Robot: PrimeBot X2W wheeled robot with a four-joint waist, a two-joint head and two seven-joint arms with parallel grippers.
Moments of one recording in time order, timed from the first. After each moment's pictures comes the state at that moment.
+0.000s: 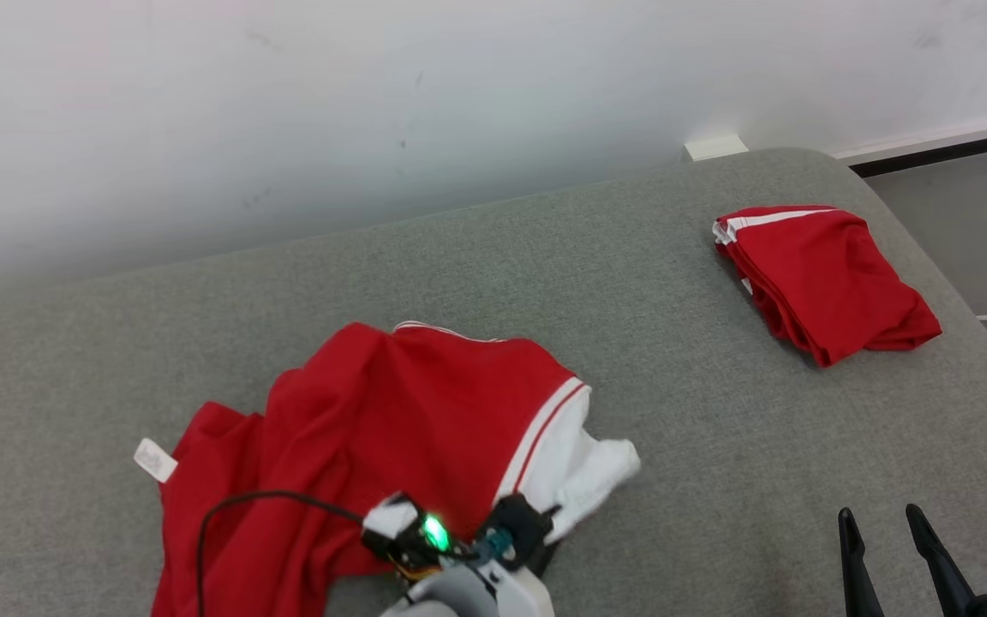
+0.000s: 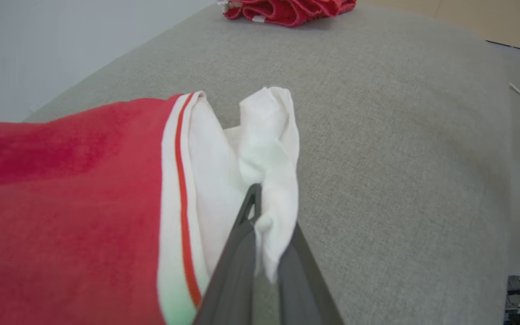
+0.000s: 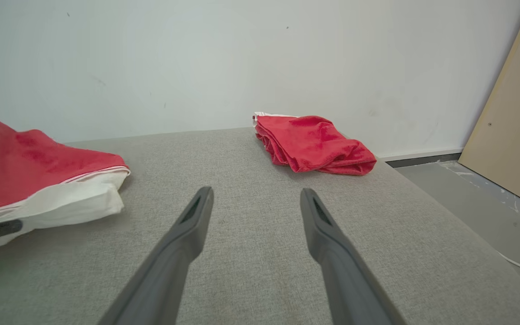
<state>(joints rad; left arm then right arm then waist) -0.65 0.16 -1.22 0.62 -0.56 0.18 -0.14 0.07 -0.05 -0.02 0.16 0.18 0.13 -0.26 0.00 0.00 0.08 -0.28</state>
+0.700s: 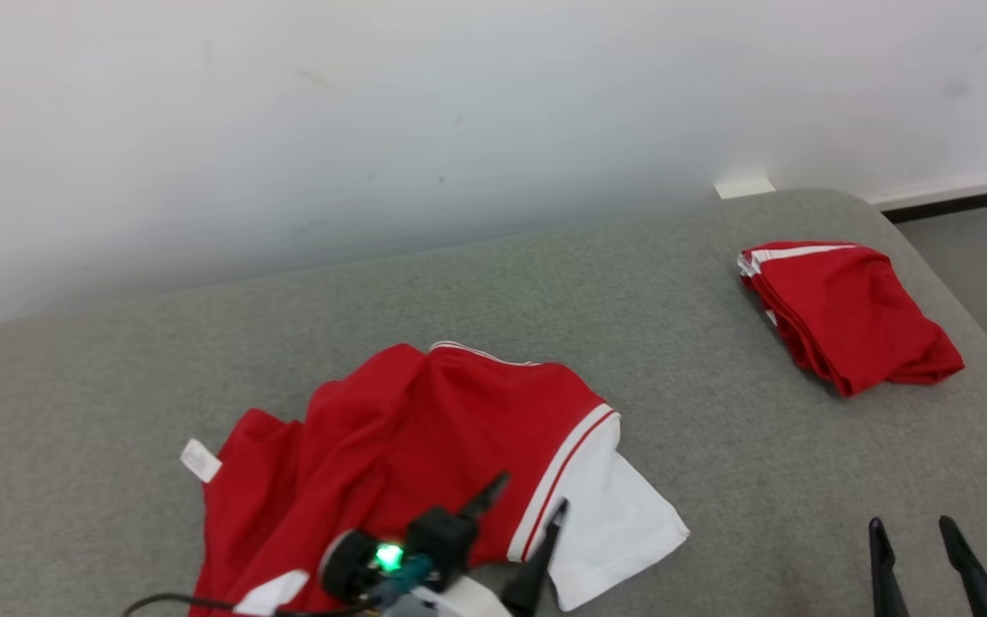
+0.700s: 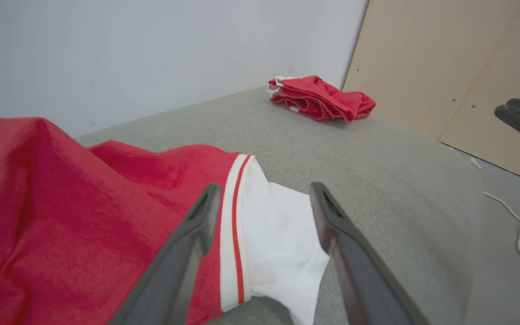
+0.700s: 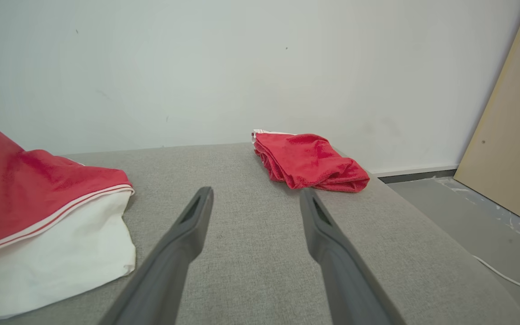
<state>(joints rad) -0.44 0.21 -0.99 0.38 -0.56 0.23 -0.26 0.10 -0.05 -0.07 0.14 0.16 0.13 -0.26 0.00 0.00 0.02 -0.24</state>
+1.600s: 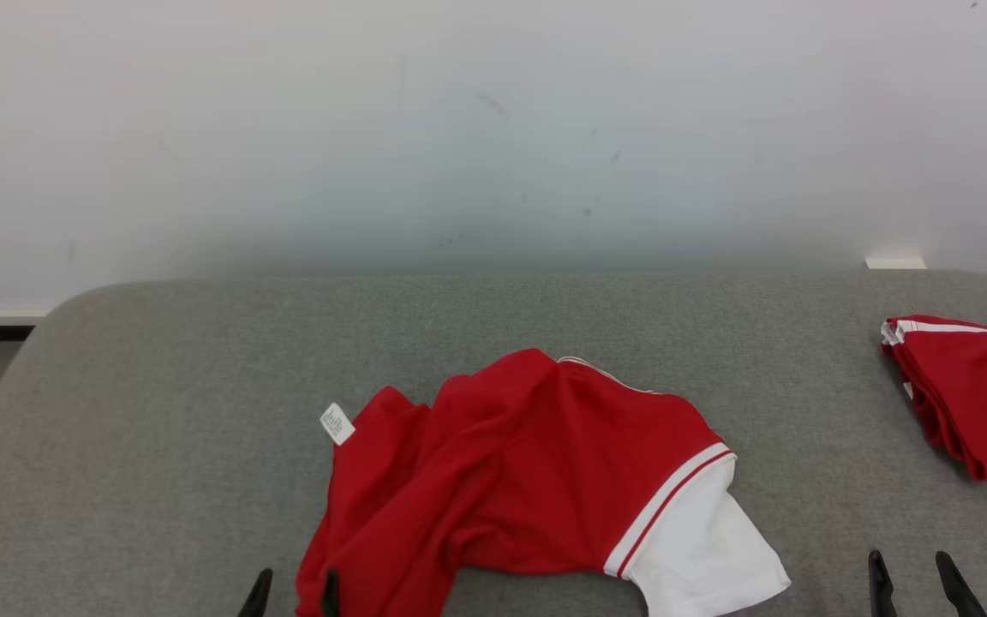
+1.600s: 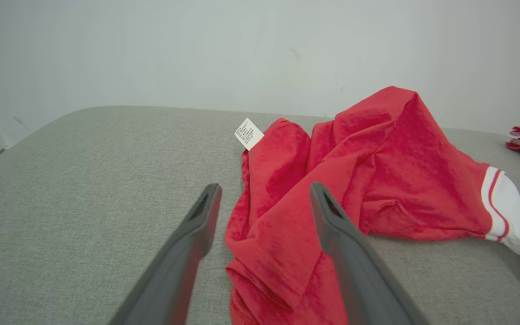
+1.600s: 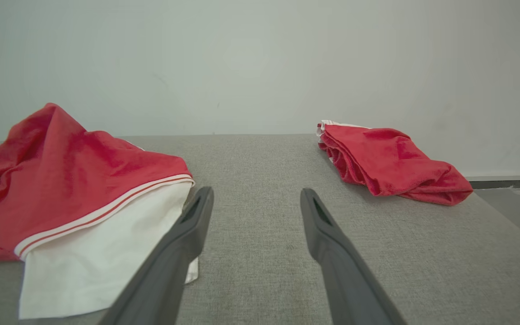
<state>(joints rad) 0.12 0.17 -0.26 0.14 -0.26 0.14 -0.26 0.09 -0.05 -0.10 0.27 0.16 0.13 -0.26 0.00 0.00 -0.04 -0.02</state>
